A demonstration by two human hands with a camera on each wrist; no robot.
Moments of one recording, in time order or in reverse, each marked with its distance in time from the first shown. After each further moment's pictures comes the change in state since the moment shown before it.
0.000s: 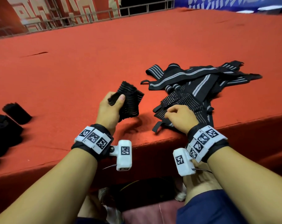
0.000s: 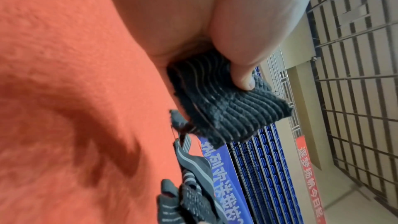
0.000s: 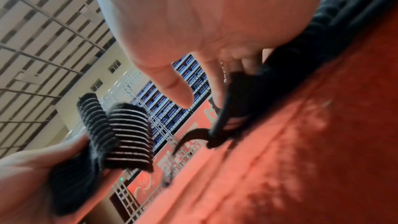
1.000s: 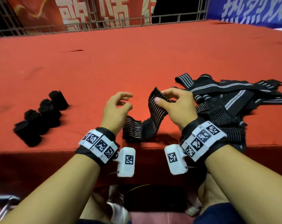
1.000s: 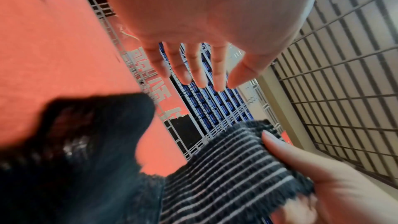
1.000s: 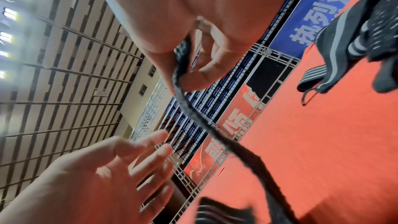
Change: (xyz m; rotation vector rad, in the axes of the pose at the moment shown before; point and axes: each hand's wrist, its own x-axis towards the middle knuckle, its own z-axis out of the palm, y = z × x) left_hand -0.027 0.033 -0.081 0.276 0.121 0.132; right_hand -0.019 -0.108 0.050 0.483 0.070 -0.436
